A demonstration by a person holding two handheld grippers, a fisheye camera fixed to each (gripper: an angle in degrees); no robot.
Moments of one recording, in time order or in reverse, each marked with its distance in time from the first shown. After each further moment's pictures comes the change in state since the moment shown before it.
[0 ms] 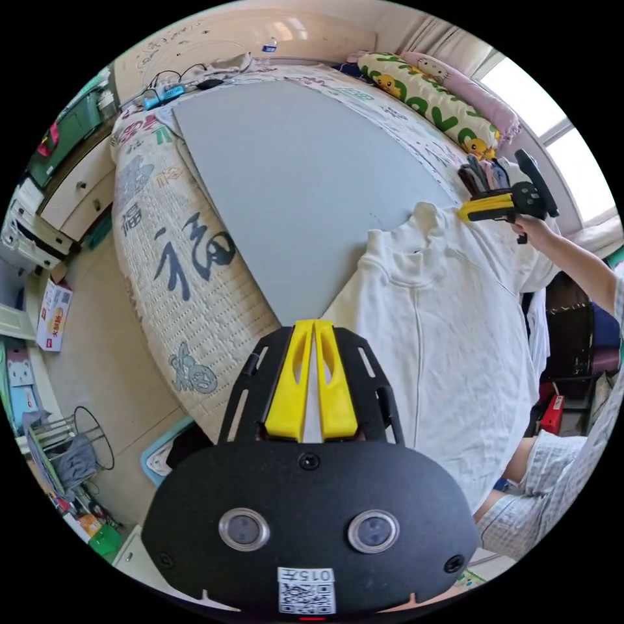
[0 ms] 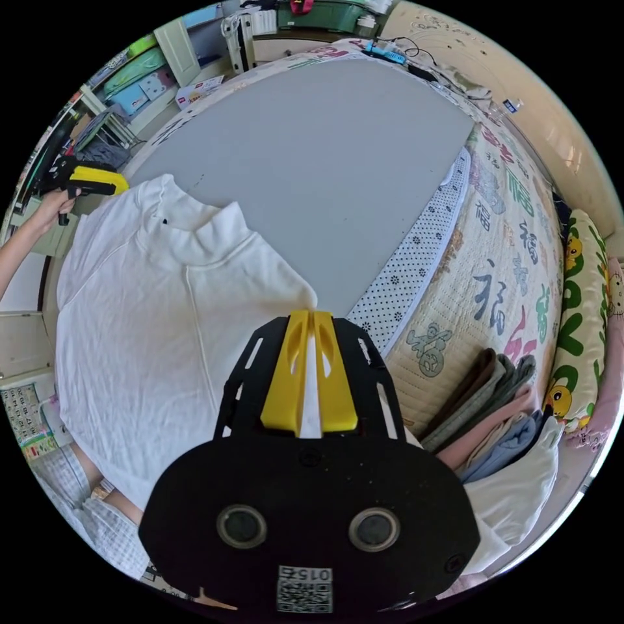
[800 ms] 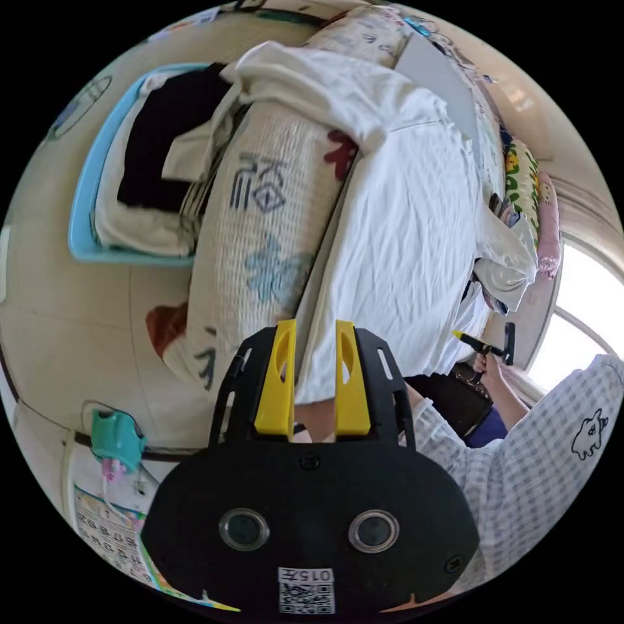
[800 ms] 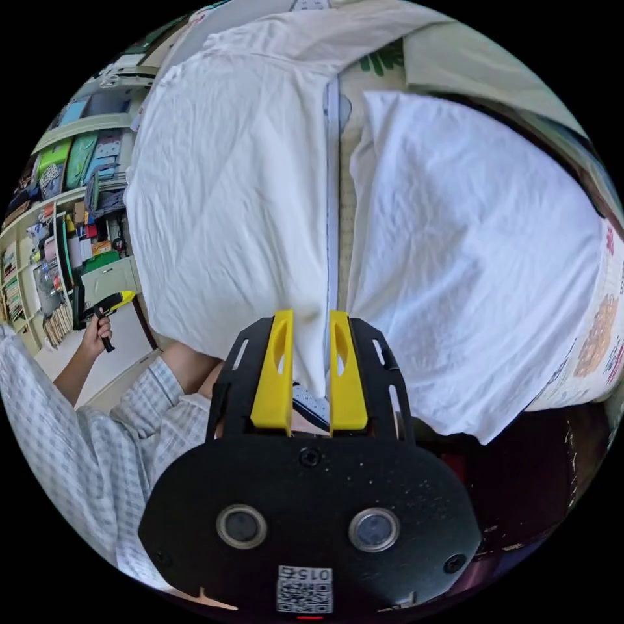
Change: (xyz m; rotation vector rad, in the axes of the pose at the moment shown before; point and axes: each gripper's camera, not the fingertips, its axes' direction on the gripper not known) left arm 0.126 0.392 -0.024 -0.261 0.478 -0.853; right arm -0.167 0.578 0.107 -0.379 -0.561 0.489
